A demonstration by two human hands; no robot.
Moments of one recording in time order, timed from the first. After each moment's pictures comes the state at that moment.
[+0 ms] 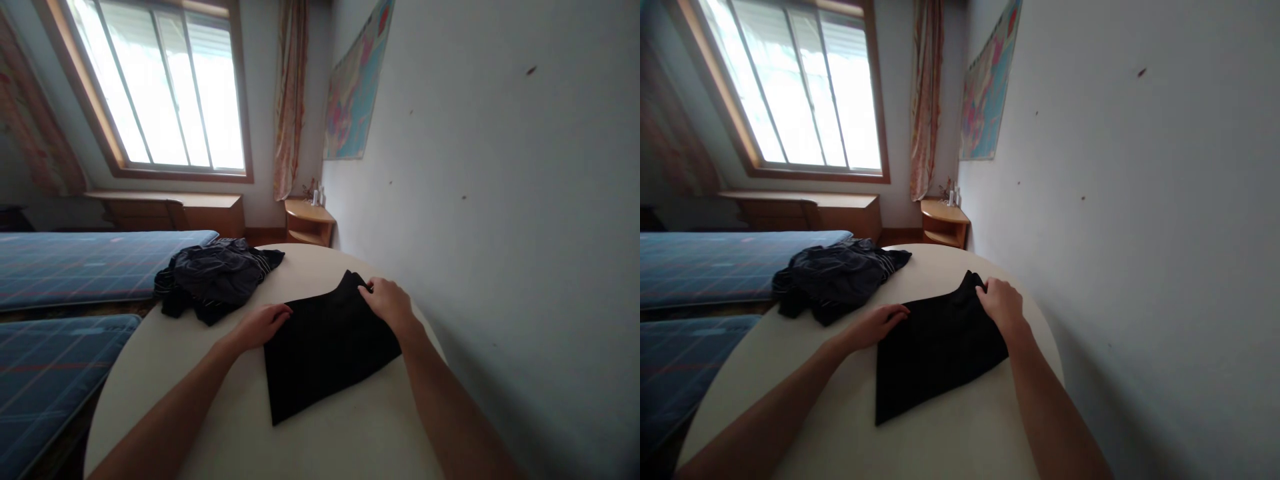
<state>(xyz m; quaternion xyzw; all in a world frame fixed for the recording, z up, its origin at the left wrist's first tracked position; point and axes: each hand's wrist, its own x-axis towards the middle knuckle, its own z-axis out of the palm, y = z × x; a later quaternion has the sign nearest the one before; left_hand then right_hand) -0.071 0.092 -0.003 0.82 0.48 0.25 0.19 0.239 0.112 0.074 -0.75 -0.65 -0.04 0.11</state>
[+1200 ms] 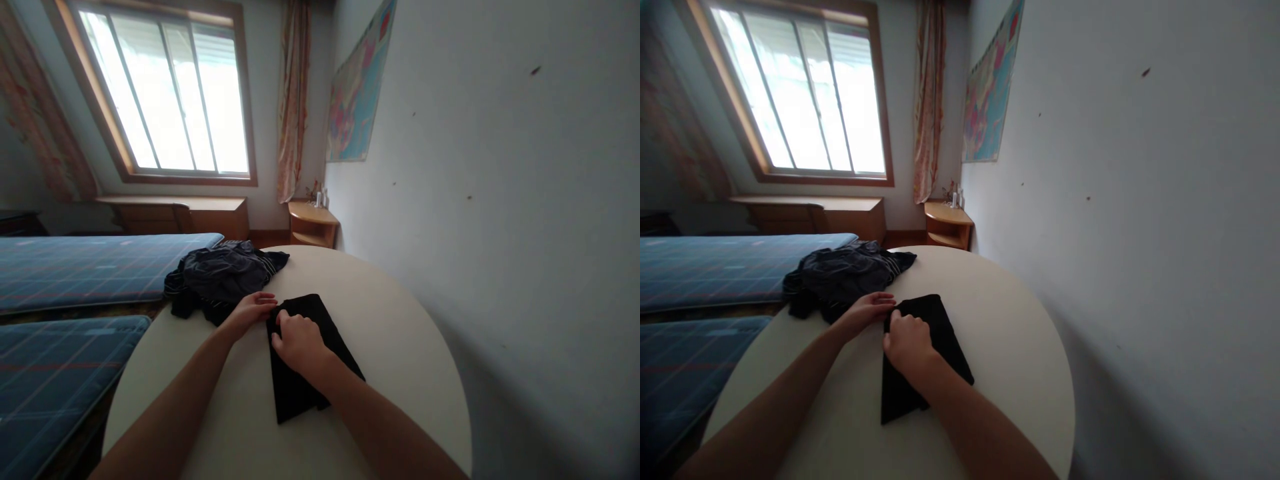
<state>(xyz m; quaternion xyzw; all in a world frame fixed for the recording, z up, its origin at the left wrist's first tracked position) -0.105 0.115 -0.010 0.47 0.54 0.48 0.51 0.067 0.041 0.049 -0.53 -0.84 0.08 0.11</state>
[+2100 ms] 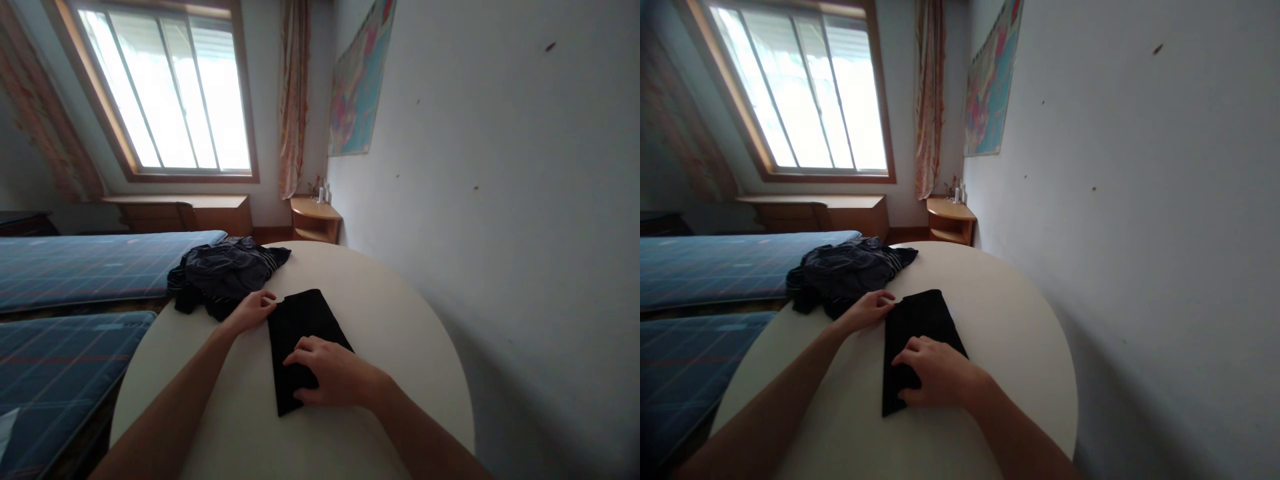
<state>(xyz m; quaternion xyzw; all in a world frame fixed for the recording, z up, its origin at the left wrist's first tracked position) -0.104 0.114 -0.014 0.61 0.59 0.38 0.37 0.149 0.012 0.034 -0.27 -0.94 0.18 0.11</state>
